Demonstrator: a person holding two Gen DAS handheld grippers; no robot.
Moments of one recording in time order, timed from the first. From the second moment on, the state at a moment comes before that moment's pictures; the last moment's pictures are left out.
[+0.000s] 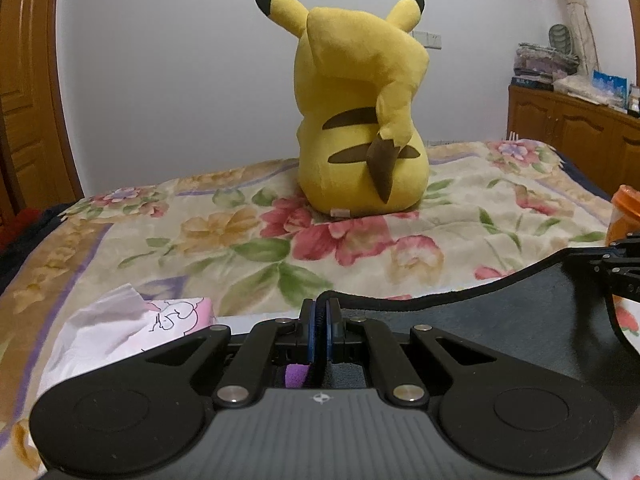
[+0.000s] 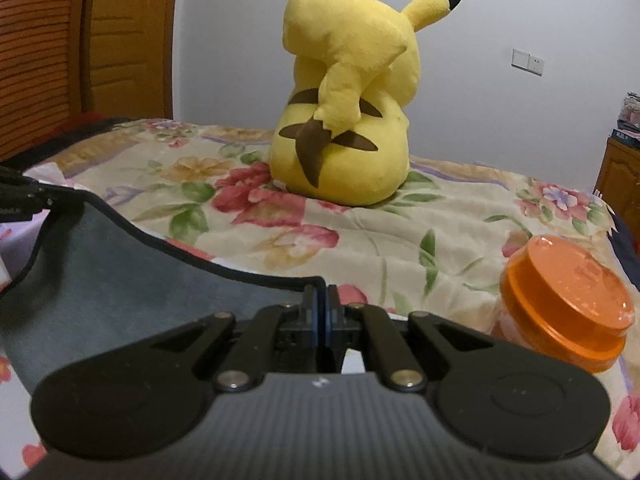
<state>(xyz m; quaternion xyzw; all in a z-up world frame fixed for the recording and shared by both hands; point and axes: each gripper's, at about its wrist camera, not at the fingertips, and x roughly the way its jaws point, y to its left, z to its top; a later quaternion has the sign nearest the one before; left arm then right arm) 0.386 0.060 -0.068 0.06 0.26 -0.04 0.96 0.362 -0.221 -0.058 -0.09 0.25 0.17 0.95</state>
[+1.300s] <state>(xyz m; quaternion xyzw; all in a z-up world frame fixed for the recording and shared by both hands) 0.277 0.042 -0.025 0.05 0.27 -0.05 0.96 0.245 -0.236 -0.011 -0.02 0.25 0.17 0.95</state>
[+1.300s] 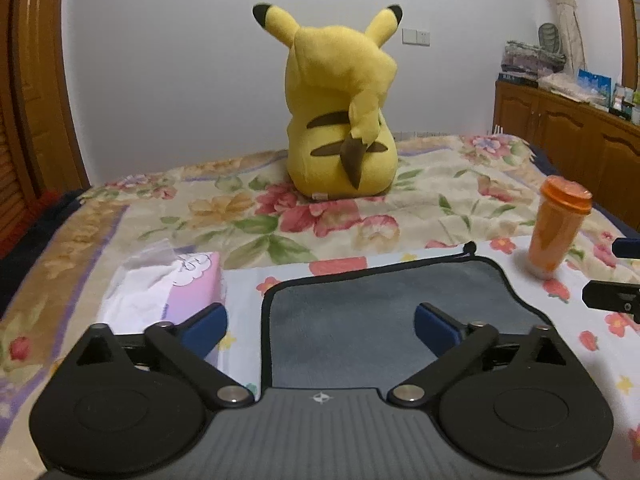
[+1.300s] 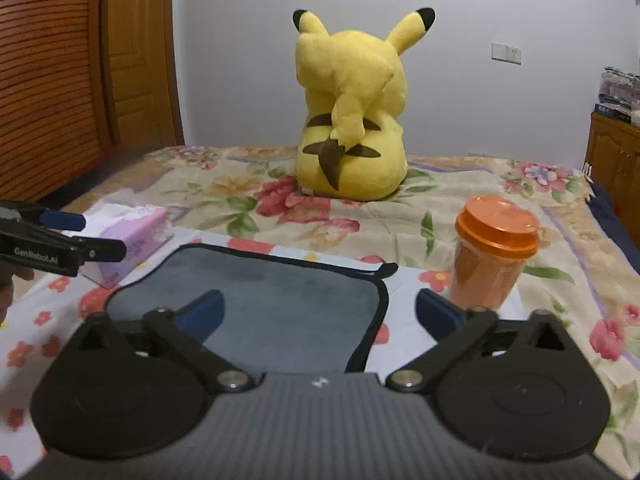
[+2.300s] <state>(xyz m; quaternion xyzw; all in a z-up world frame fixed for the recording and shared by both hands) 0.143 0.006 0.026 0.07 0.26 -0.04 0.96 0.138 -0.255 0.032 0.00 0.24 0.15 0.96</state>
